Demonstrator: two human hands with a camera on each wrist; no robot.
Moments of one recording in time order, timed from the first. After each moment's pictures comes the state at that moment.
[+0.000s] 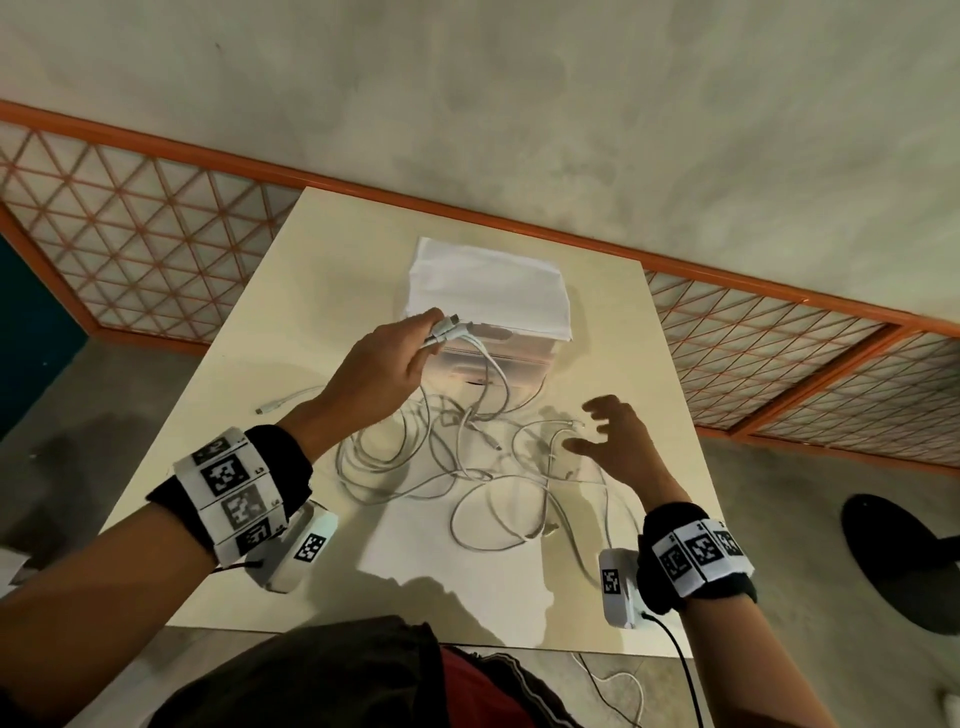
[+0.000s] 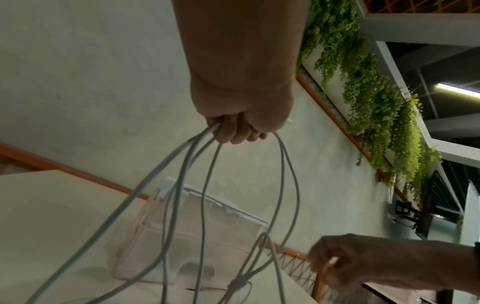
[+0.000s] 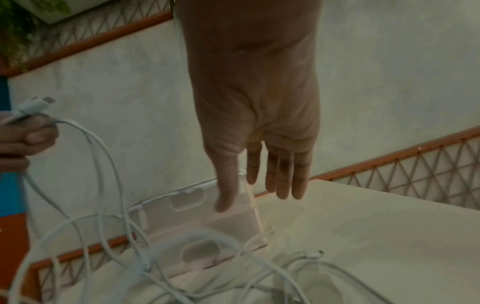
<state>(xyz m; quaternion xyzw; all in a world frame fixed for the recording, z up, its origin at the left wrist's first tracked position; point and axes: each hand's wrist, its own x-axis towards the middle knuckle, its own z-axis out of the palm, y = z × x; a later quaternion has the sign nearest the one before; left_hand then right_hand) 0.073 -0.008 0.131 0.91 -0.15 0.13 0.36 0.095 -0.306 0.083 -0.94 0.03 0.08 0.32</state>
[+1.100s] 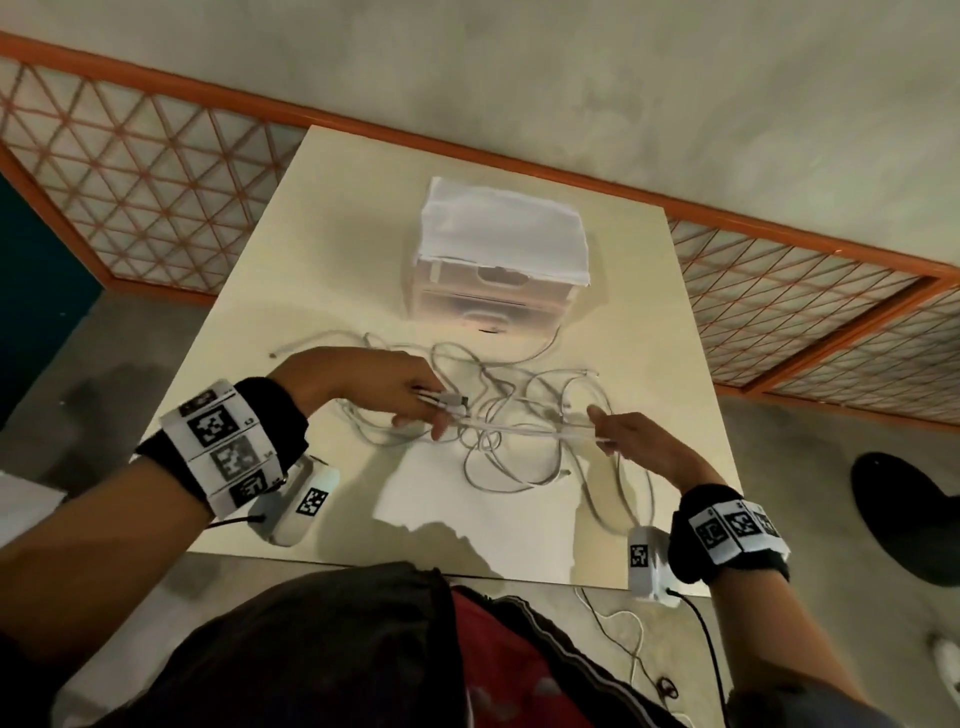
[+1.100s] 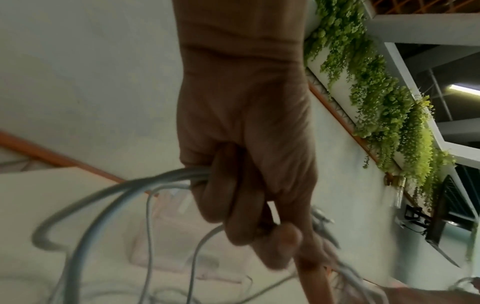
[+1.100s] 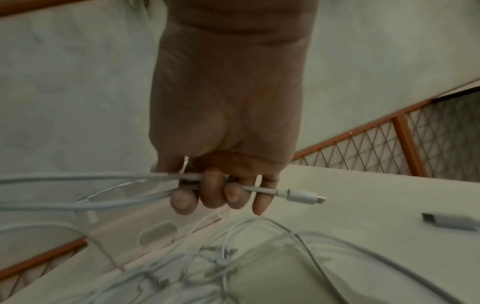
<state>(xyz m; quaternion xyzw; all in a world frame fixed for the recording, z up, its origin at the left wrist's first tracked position) 0.055 0.000 0.118 0.85 -0.24 -0.37 0.29 0.066 -0.337 0.056 -0.91 -0.01 0.27 0.31</state>
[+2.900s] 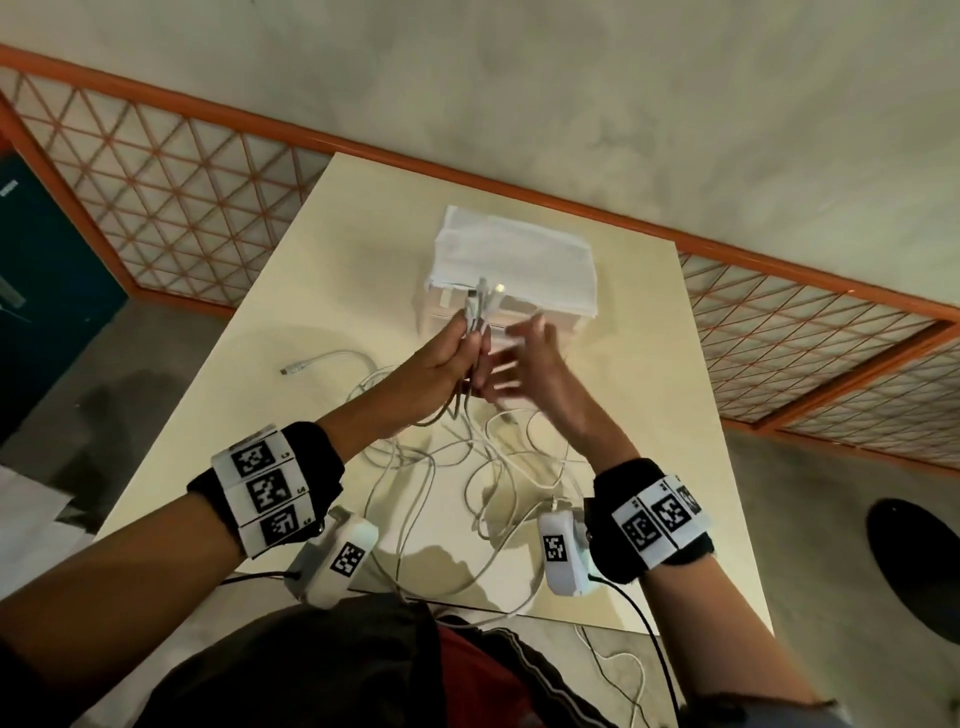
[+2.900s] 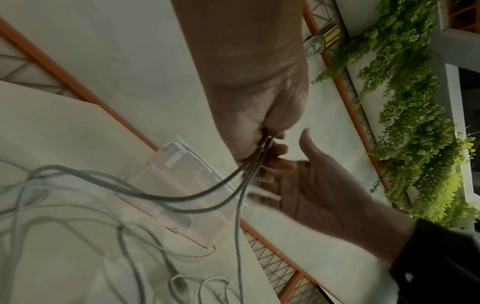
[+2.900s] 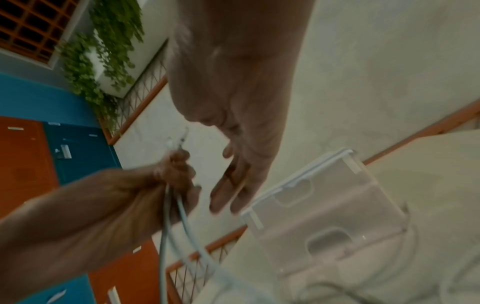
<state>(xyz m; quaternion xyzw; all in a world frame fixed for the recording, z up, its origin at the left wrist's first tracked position) 0.044 -0.041 0.123 0.69 -0.10 -0.08 0.71 0.076 -0.197 0.128 -0.77 -0.12 0.21 0.59</state>
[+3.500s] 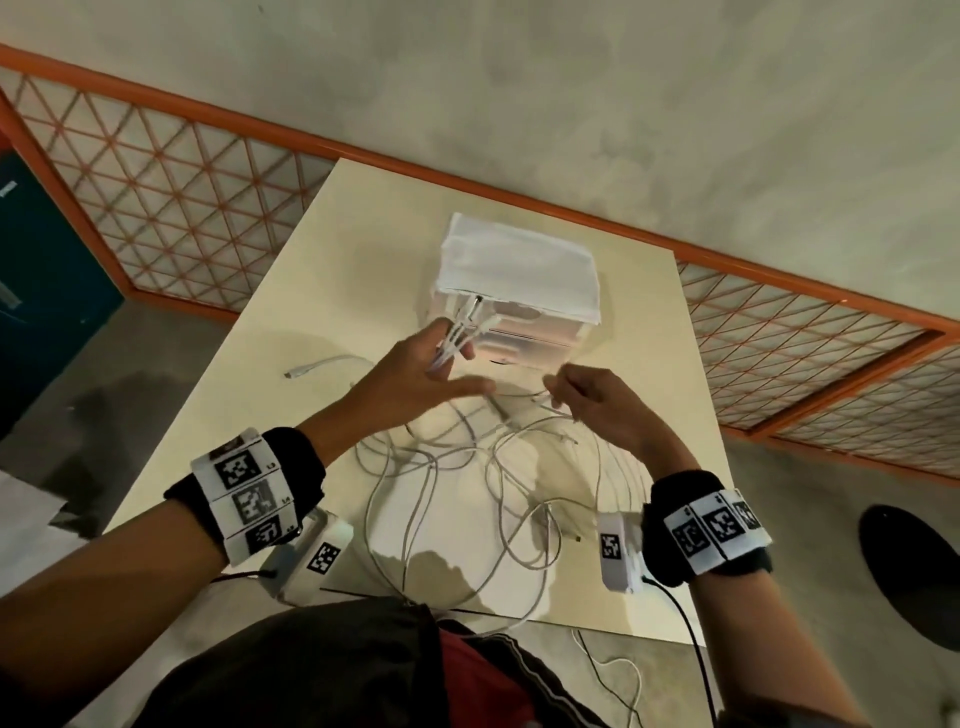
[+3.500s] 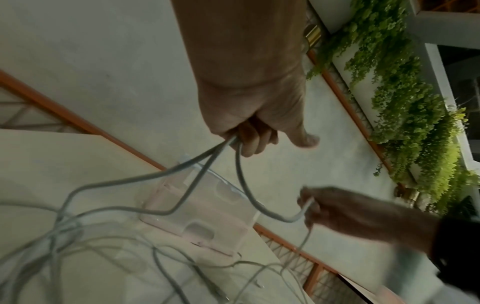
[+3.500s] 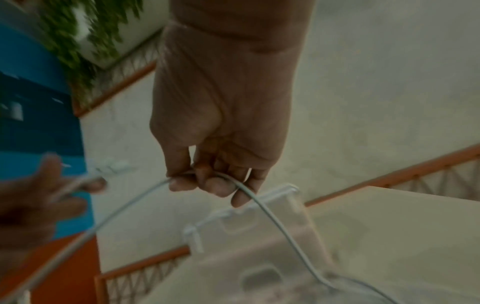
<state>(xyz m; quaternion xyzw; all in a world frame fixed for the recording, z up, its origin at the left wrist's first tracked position) 0.042 -0.012 0.115 0.81 -0.08 -0.01 0.58 0.089 -0.252 0.126 -0.90 -0.17 0.17 0.36</state>
